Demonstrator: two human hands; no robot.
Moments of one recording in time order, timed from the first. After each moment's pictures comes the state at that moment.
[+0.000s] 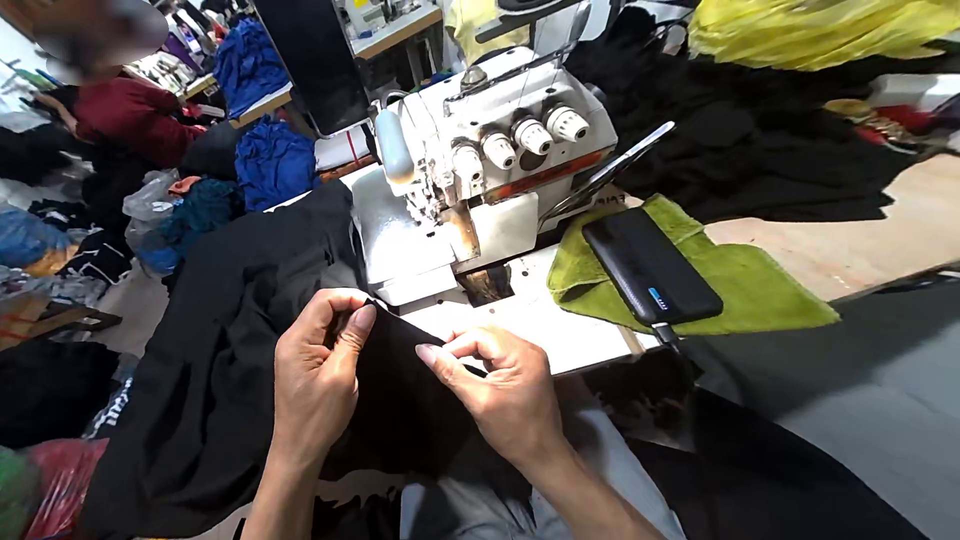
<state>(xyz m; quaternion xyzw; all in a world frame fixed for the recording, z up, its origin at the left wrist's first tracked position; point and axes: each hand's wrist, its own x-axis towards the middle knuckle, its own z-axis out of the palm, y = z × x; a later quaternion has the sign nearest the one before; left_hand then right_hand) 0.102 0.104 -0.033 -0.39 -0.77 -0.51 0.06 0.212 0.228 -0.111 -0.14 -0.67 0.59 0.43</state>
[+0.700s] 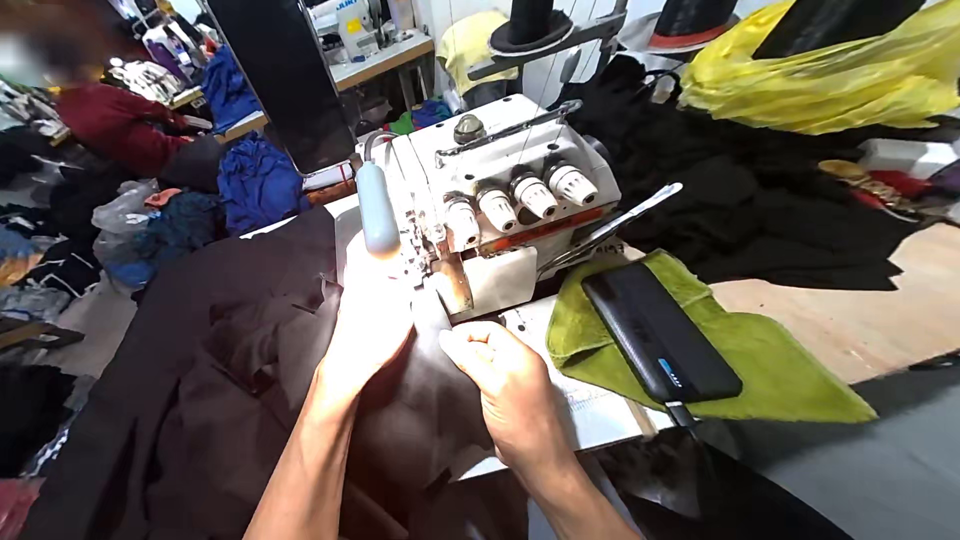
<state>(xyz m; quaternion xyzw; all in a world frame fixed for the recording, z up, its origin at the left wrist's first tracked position) 0.031 0.205 -0.059 -0.44 -0.83 -0.33 0.04 0.176 0.280 -0.108 -0.32 -0.57 0.70 0.28</state>
